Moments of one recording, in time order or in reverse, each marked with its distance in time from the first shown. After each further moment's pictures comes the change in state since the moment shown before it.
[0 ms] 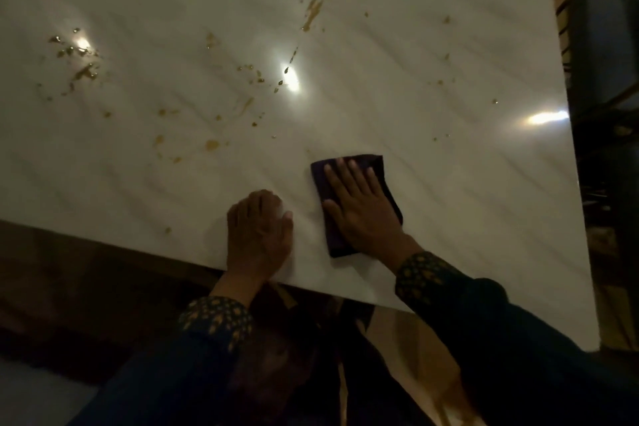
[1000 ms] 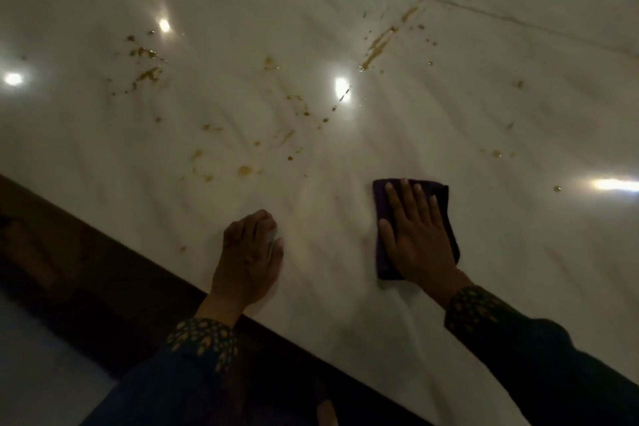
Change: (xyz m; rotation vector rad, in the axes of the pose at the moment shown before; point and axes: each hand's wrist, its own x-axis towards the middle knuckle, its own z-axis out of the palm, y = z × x) left_hand 0.021 -0.031 -0.003 -0.035 0.043 -0.057; right_hand 0.055 0.071 -0.019 -0.024 0.012 0.044
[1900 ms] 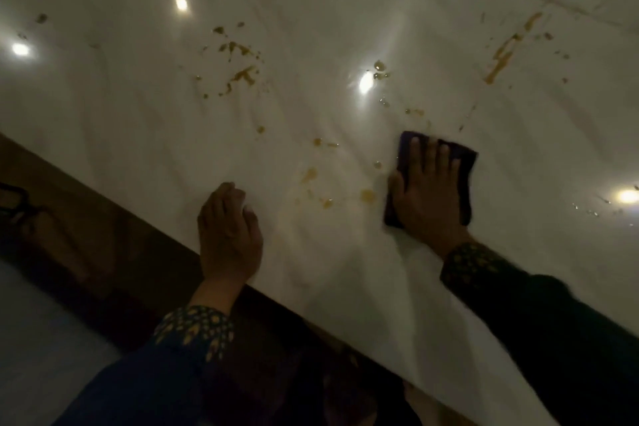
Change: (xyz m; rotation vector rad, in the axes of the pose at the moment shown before) left_hand 0.040 -0.226 -0.046 -0.027 0.220 -0.377; right_hand 0.150 -0.206 0.014 0.049 0.080 0.135
